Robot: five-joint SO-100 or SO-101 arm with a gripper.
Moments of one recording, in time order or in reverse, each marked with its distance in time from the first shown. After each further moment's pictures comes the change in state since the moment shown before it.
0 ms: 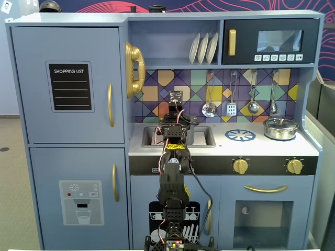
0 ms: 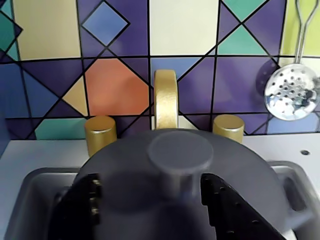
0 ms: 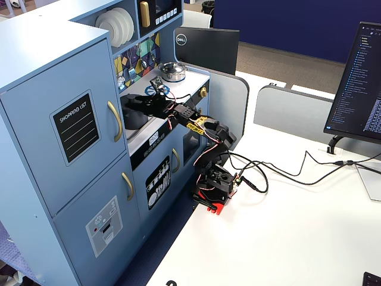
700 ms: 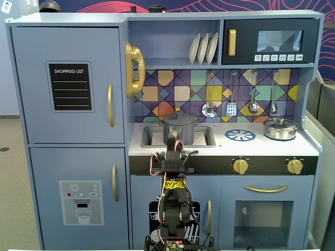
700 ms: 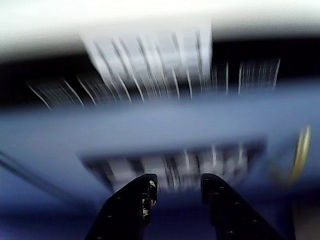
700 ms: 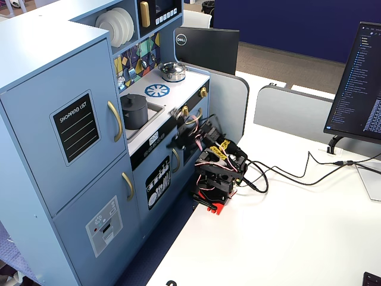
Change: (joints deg) arm -1.1 43.2 34.9 51.5 4.0
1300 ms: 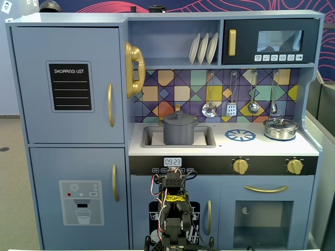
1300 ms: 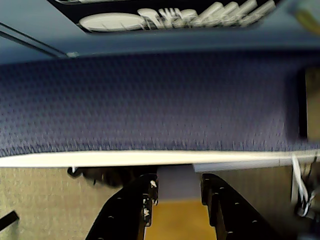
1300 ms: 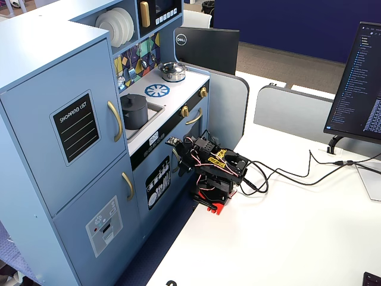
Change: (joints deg) arm -2.0 8.2 23.7 12.3 -3.2
